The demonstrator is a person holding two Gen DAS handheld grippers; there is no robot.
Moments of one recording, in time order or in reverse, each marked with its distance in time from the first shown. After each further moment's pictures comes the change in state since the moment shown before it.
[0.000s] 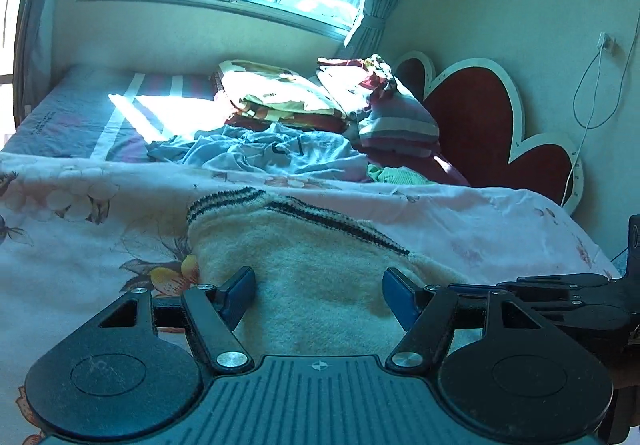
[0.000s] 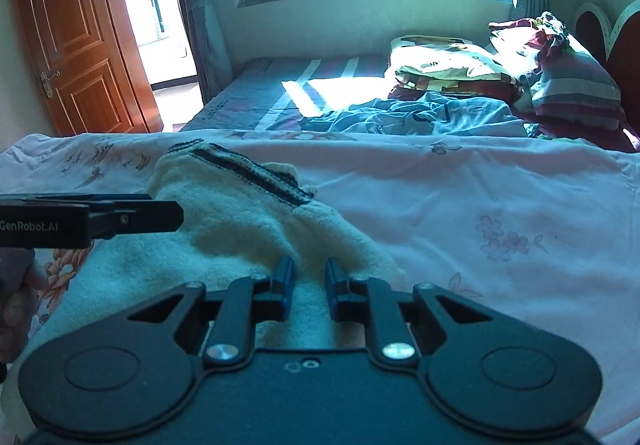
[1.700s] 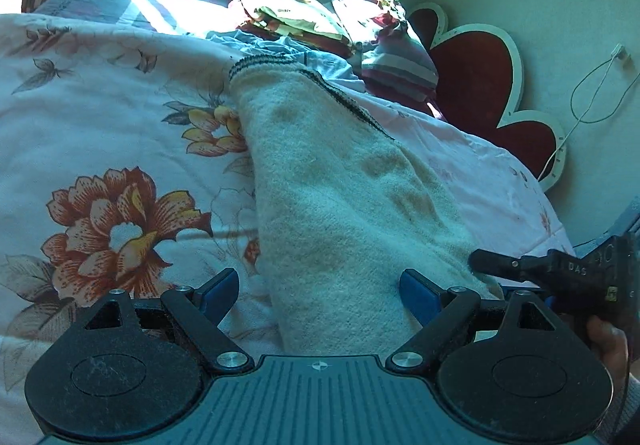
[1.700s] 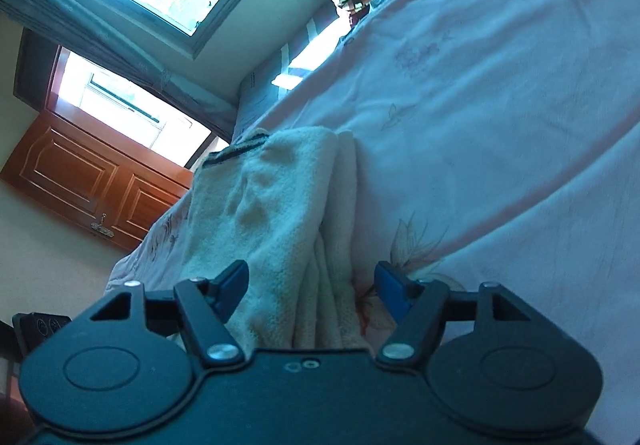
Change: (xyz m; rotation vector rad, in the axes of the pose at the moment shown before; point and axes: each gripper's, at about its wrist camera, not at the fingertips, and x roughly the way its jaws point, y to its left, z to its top) left arm -0.054 0.028 -0.047 -0.203 0.270 -0.109; right arm -0.038 -0.073 -0.076 0.647 0.112 0.305
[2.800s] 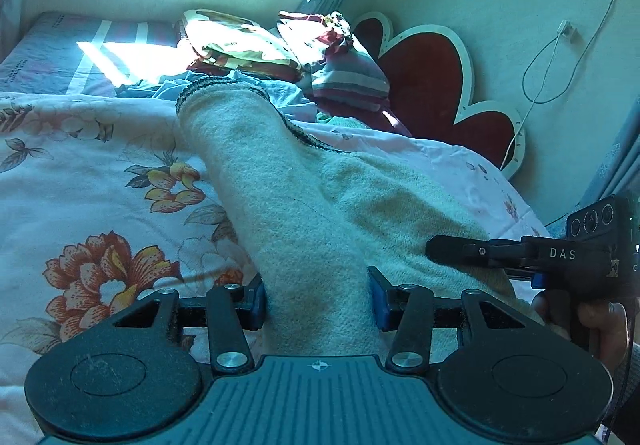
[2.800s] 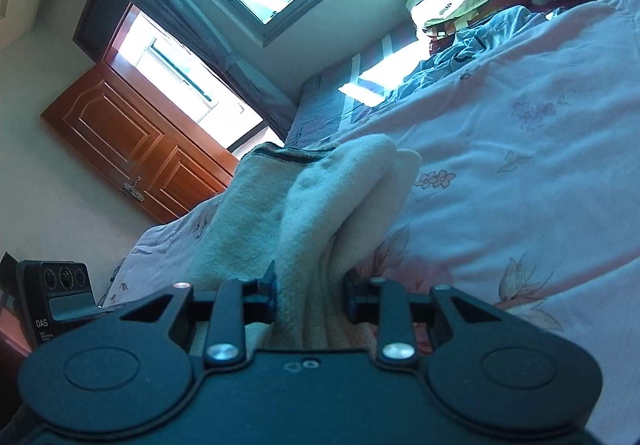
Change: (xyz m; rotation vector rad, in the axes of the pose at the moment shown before) left arm -0.043 -0.028 0.007 0.171 -0.077 -0.063; right arm -0.025 0.086 -0.017 -0.245 -0.060 0.082
